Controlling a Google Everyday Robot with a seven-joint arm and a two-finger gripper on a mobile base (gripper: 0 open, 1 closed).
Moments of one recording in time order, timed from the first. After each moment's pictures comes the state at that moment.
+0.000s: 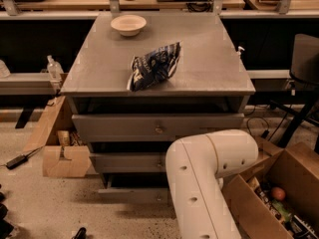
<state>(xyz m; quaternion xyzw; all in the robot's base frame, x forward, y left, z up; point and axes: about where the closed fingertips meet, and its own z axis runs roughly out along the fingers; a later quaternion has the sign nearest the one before) 0.596 -0.189 0.161 -0.68 0.73 -0.04 0.09</state>
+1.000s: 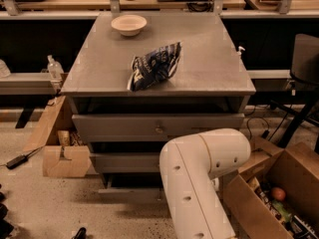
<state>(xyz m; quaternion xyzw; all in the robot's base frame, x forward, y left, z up) 0.587 -0.178 0.154 -0.69 0.72 -0.03 0.08</state>
